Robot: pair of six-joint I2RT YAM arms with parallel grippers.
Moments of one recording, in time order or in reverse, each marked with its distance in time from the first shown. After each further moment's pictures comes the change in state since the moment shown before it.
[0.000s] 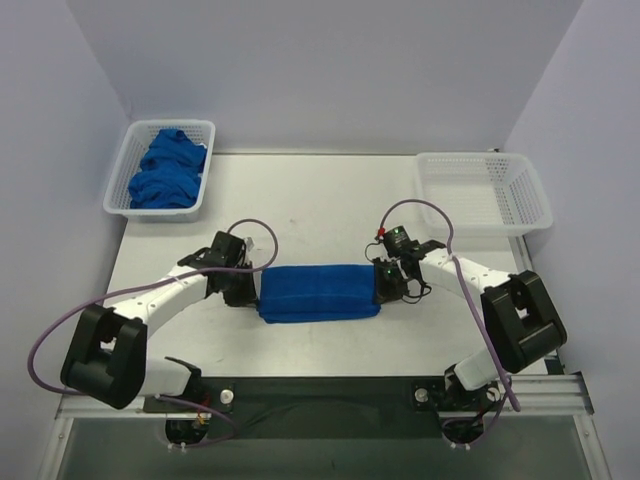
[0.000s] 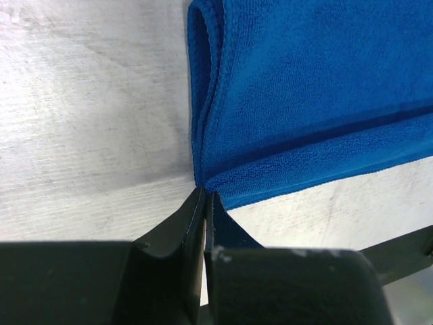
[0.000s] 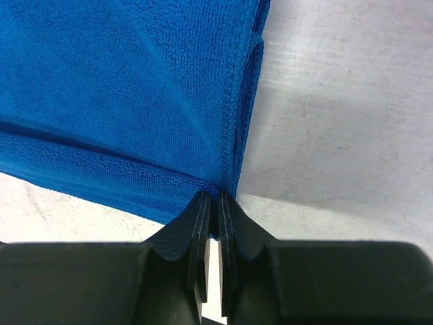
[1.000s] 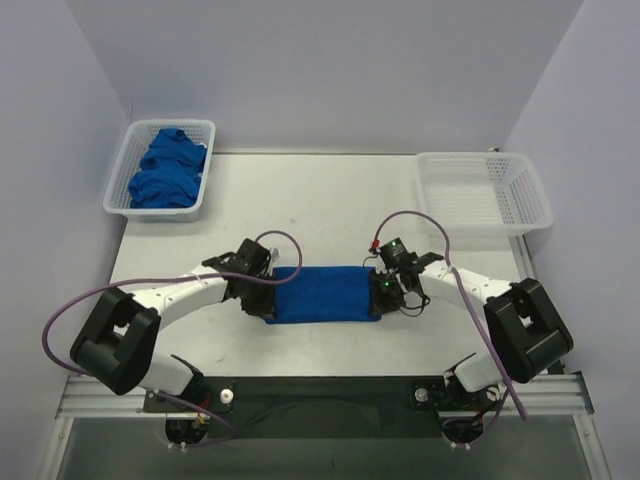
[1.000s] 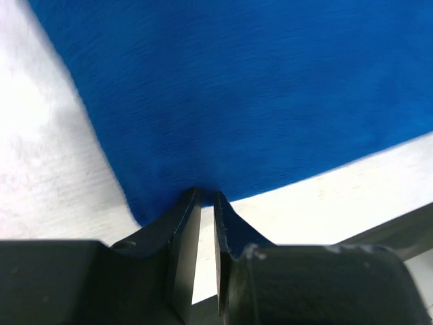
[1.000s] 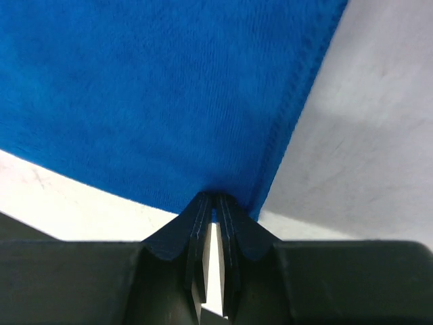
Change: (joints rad) left arm -0.185 0.086 0.051 0.029 0.015 -0.011; right arm 0.064 -0.058 -0.061 0.042 -0.057 -0.002
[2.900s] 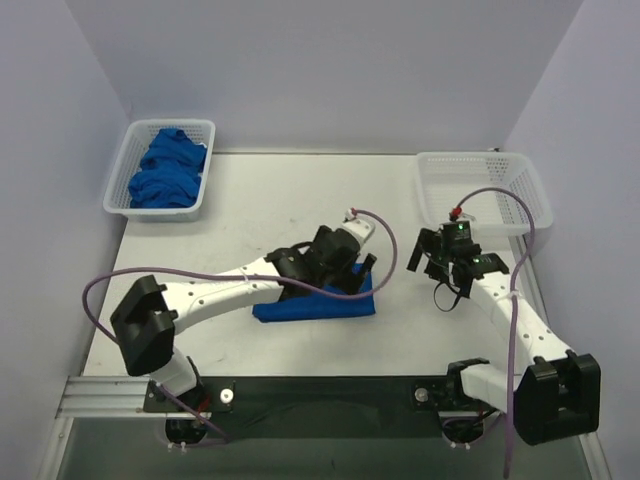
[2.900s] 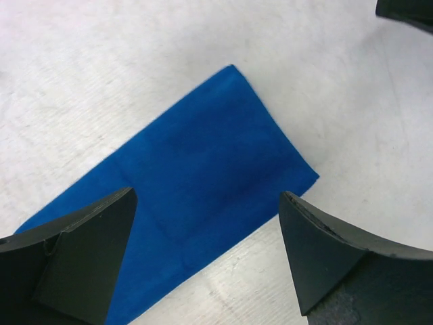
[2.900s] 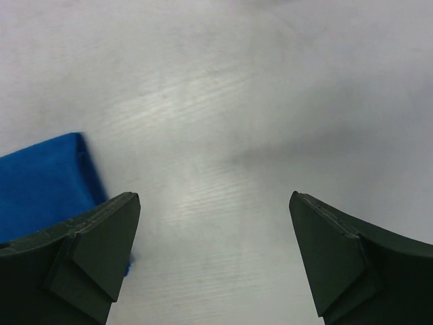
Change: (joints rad) left arm -0.459 0.153 0.474 0.109 -0.520 0.209; right arm -0.331 -0.331 0.005 -0.048 0.361 0.066
